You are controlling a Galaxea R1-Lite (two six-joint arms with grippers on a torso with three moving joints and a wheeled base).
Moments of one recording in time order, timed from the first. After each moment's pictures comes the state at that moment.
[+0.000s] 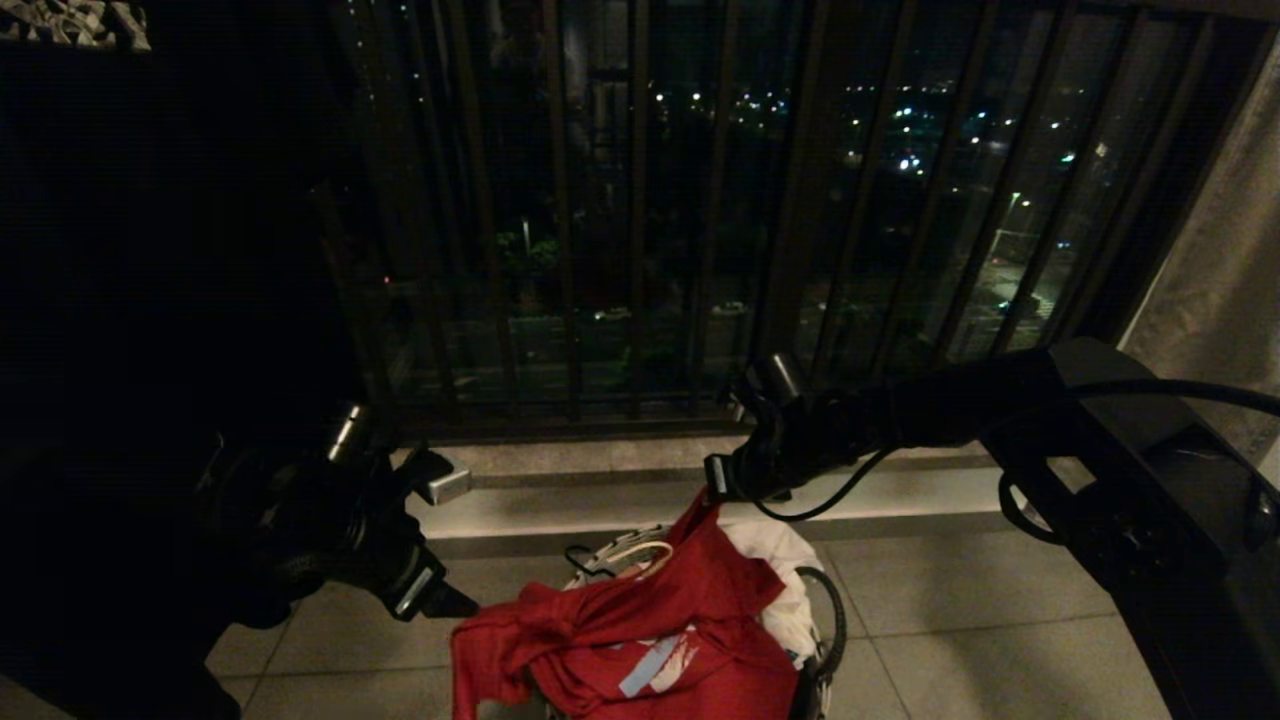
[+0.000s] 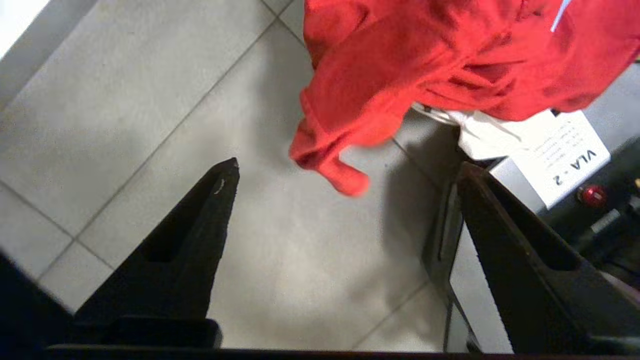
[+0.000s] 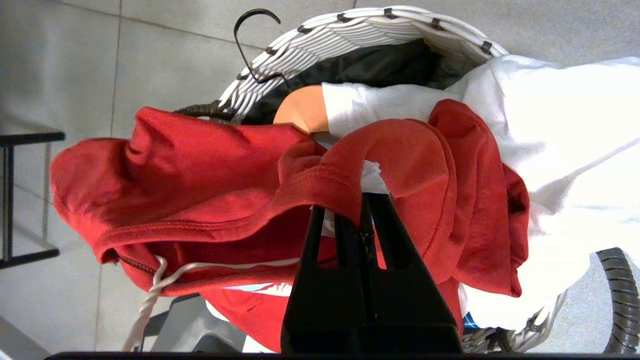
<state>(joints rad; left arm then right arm) -0.18 1.97 -0.99 0.07 -0.33 0.49 0.36 2.44 -1.80 0.26 0.28 0.25</state>
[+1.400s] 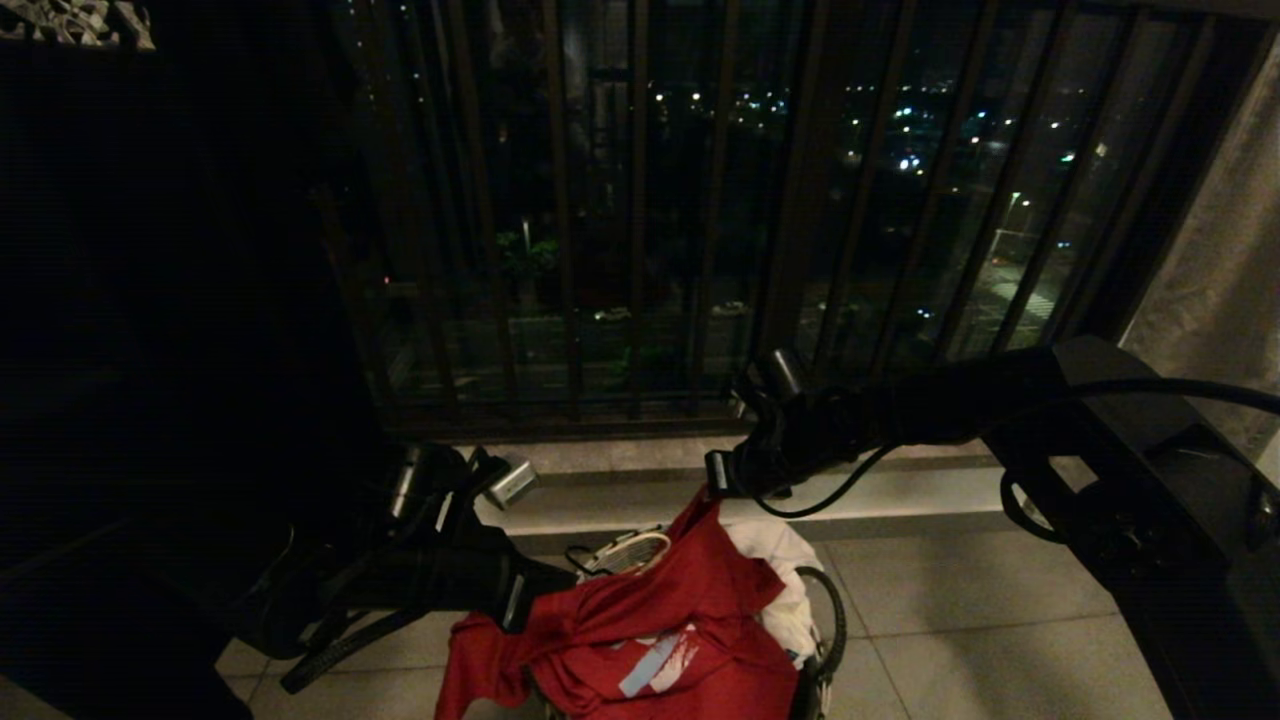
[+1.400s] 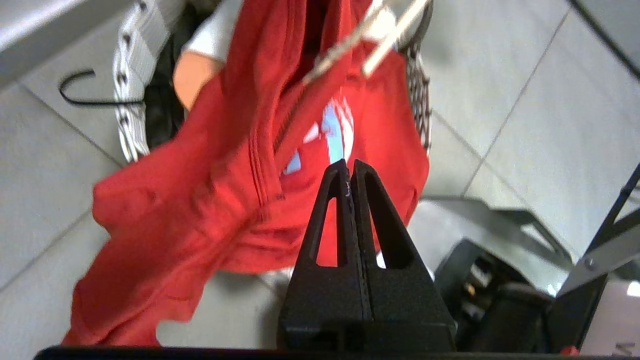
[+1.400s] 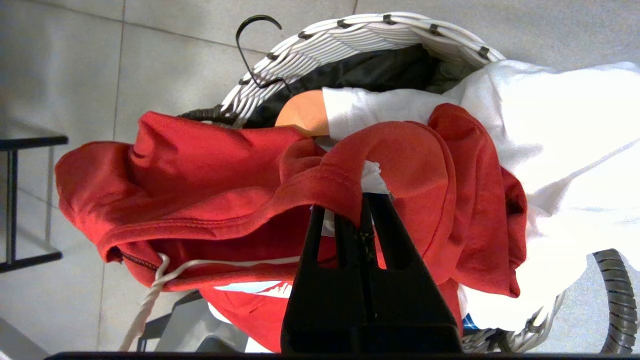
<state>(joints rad) -0.40 1.98 -0.73 -0.59 -0.59 0.05 0.36 2.44 -1.81 0.27 0.28 0.25</state>
